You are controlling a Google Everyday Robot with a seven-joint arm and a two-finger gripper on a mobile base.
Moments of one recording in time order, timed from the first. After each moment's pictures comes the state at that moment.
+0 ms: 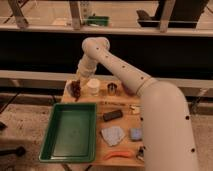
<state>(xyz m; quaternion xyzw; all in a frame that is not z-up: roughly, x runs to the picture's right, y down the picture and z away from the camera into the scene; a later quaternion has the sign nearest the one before) -0.134 -0.053 0.805 -0.23 -0.29 -0.20 0.91</state>
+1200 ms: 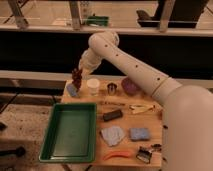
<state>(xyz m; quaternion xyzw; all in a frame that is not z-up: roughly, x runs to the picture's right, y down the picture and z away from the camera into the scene) -0.122 -0.114 0.767 -0.11 -0.28 -0.17 0.94</state>
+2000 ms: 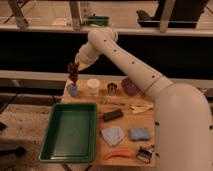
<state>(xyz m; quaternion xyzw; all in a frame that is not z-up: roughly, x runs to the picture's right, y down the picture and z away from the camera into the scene) -0.145 -0.141 0.769 -0.08 -0.32 -0.18 0.93</state>
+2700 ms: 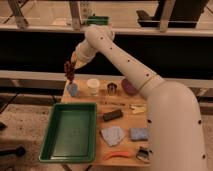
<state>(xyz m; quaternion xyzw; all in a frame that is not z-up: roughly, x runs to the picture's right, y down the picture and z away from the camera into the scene) -0.162 -0.152 0.772 -0.08 -0.33 -0.20 0.92</state>
